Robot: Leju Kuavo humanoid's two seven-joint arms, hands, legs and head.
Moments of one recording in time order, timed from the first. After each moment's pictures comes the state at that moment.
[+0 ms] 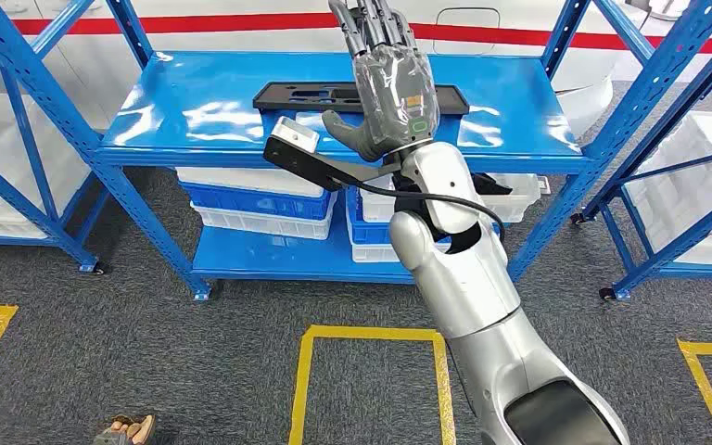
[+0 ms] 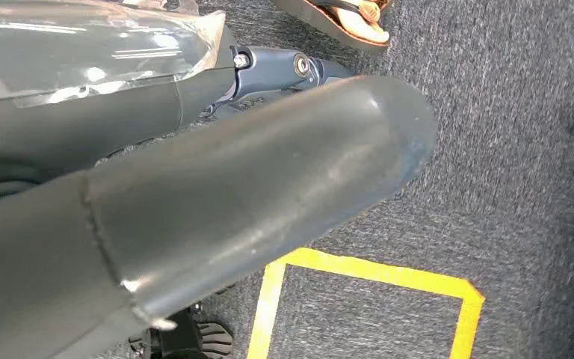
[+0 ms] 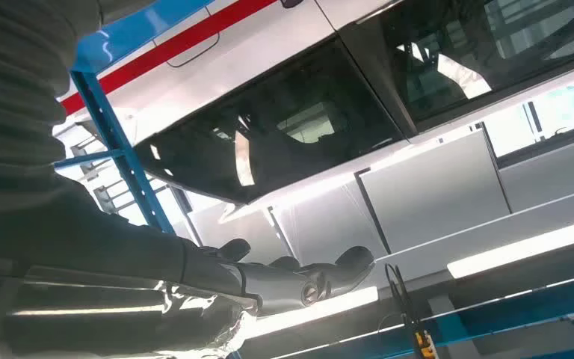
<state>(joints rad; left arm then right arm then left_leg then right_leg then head) -0.12 -0.07 0.84 -0.35 -0.50 0.01 -0.52 -0.81 0.21 0.41 -1.29 1.24 -0.20 0.02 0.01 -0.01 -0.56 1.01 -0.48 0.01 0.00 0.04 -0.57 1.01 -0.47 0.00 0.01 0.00</state>
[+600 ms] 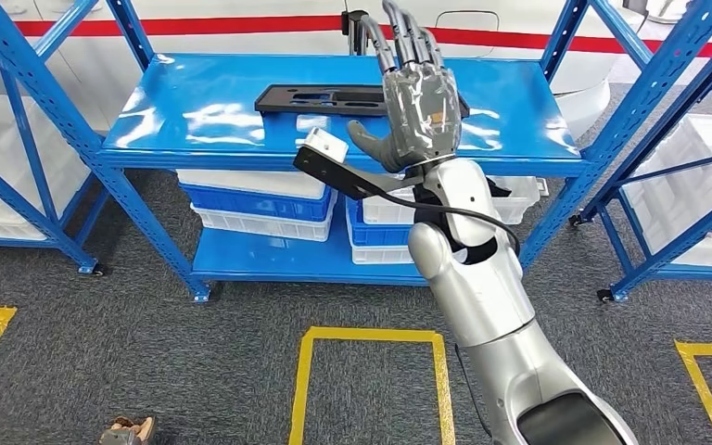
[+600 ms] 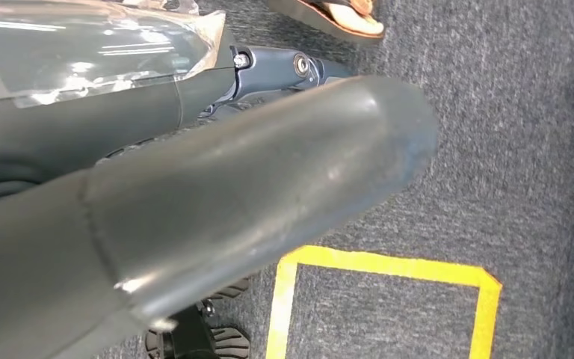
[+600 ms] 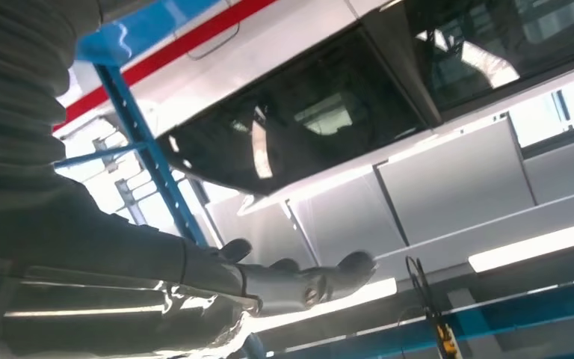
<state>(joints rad) -0.13 -0.07 0.86 -0.35 -0.60 0.00 -0.51 -0.77 0.15 0.39 -1.32 1.24 -0.24 0.03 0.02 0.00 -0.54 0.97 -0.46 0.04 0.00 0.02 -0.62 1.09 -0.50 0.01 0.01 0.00</state>
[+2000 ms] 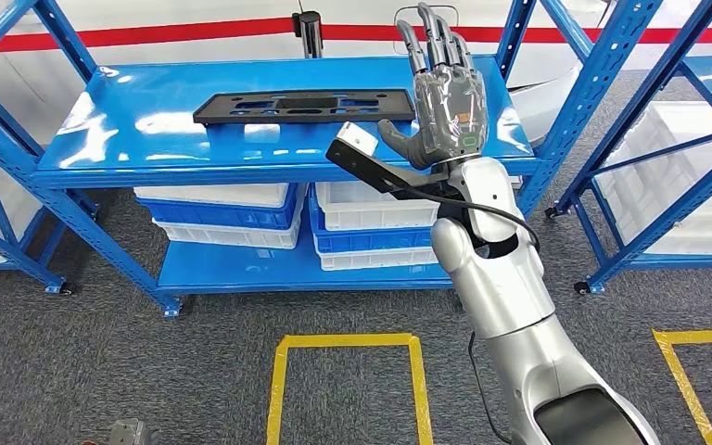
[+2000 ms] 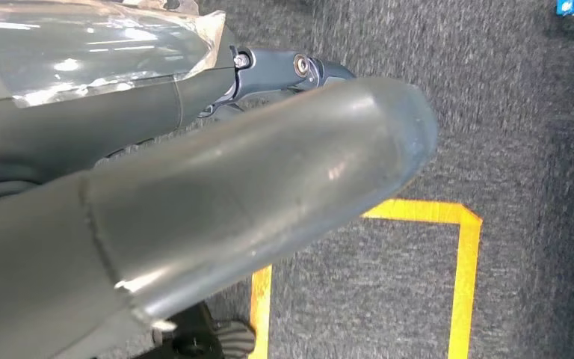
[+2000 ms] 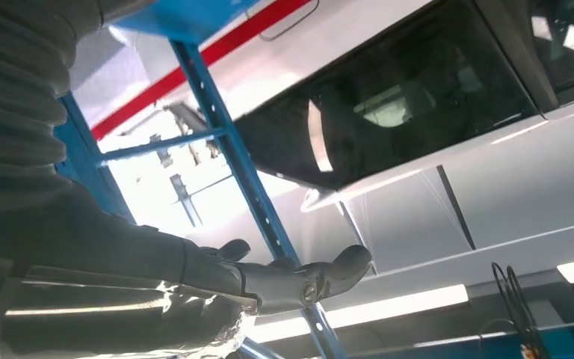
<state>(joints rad) -0.16 -0.08 0.86 -0.32 -0.61 -0.01 -0.50 -0.78 0.09 0.37 -1.29 1.23 -0.27 0.04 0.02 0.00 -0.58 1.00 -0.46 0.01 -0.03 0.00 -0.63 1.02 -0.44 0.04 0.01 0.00</state>
